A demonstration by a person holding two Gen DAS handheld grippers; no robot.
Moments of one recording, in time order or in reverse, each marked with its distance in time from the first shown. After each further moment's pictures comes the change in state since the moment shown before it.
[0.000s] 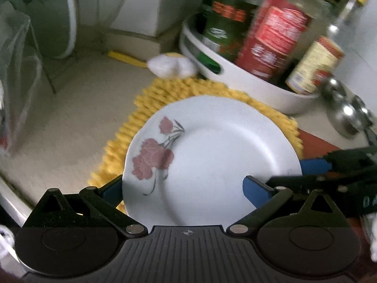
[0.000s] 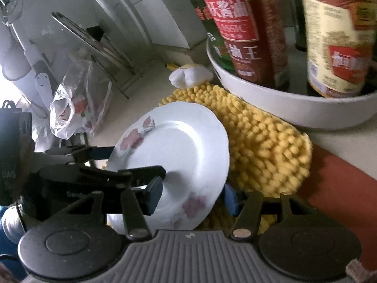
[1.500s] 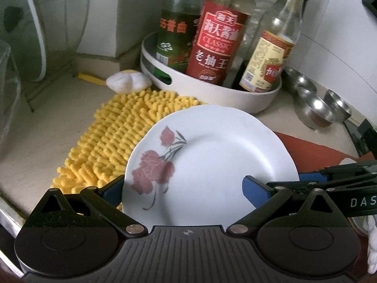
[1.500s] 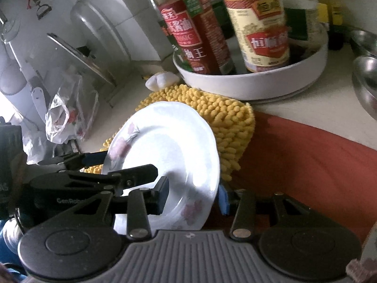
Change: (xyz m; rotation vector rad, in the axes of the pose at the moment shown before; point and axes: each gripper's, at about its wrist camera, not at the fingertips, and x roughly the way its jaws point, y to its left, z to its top) left arm -0.011 -0.047 -0.022 0.082 -0.127 -0.037; right arm -0.055 -0.014 -0.055 0.099 -0.116 -0.093
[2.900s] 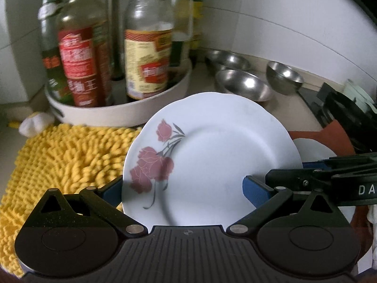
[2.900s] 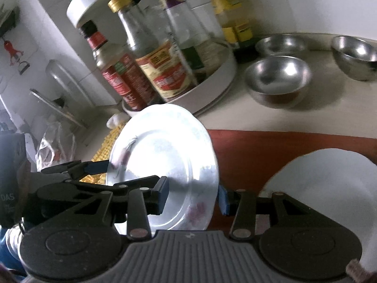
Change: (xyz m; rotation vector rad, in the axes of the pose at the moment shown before) left arm 0.014 -0.130 -0.001 0.248 0.007 -0.104; right arm -0.101 -0.075 -0.042 0.172 -0.184 -0.095
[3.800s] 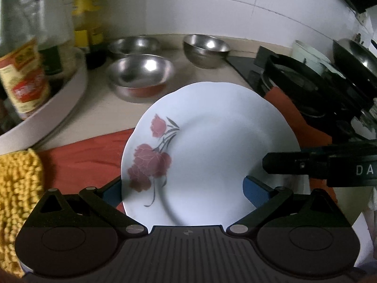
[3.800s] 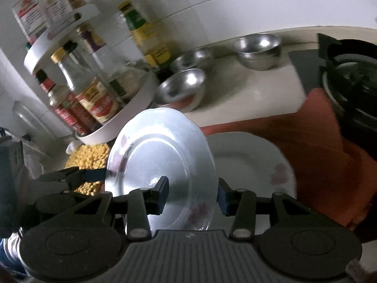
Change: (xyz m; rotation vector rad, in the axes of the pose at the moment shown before) left arm 0.038 -0.117 0.003 0.191 0.078 -0.178; right arm -0.082 -0.080 -0.032 0.178 -0.097 -0.177
